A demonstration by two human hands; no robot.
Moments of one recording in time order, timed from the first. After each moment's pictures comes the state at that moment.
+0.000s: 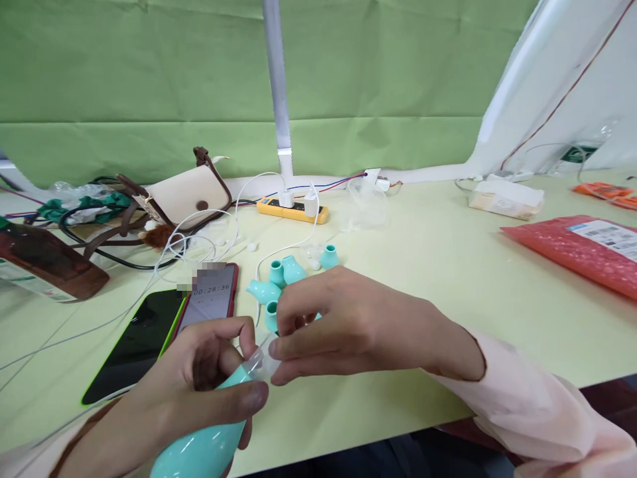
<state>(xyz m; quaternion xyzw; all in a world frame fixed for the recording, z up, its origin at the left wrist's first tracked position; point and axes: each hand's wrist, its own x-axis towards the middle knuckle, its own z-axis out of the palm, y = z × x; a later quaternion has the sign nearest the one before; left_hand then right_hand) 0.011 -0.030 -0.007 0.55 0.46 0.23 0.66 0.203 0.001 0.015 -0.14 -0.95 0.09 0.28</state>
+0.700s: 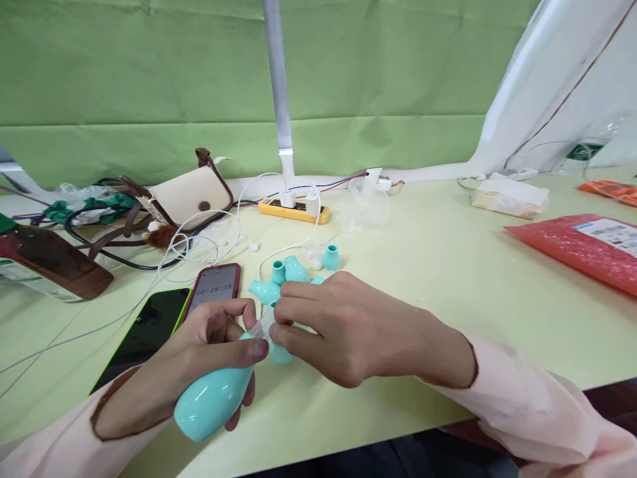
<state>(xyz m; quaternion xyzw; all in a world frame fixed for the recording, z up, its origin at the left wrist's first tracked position) 0.012 -0.007 -0.003 0.54 0.47 0.24 0.66 0.194 -0.007 0.020 -0.31 -0.93 0.09 0.16</state>
